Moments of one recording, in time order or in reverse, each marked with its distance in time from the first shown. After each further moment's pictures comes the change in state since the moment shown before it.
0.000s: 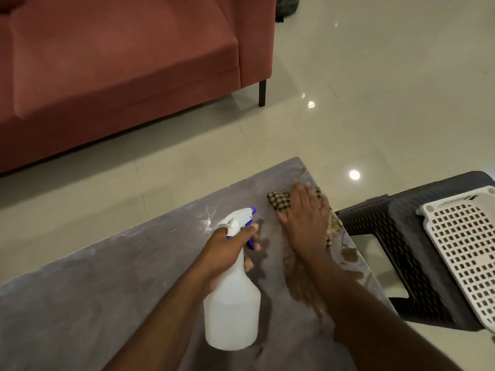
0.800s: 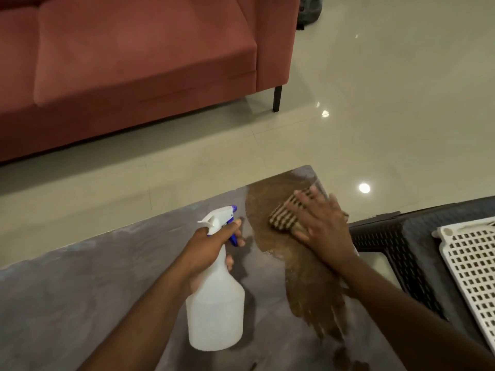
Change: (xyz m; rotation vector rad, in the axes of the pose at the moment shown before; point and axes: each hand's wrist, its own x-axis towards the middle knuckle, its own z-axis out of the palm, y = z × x) left_hand 0.006 -0.001 -0.025 -0.154 0.129 -0.007; right_hand 0.019 0.050 0.003 0.016 0.023 -0.478
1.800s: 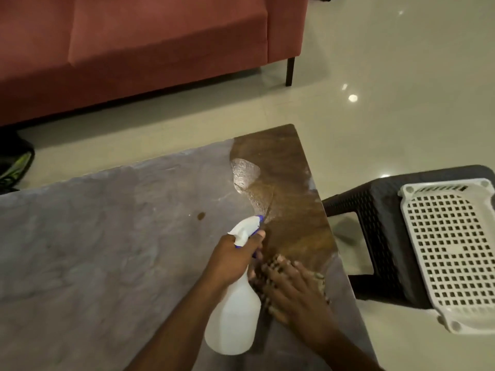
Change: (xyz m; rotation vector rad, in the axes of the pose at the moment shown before) left_hand -0.096 -0.096 0.125 0.138 0.180 0.196; right_hand -0.232 -0.059 -0.034 0.092 -0.123 -0.340
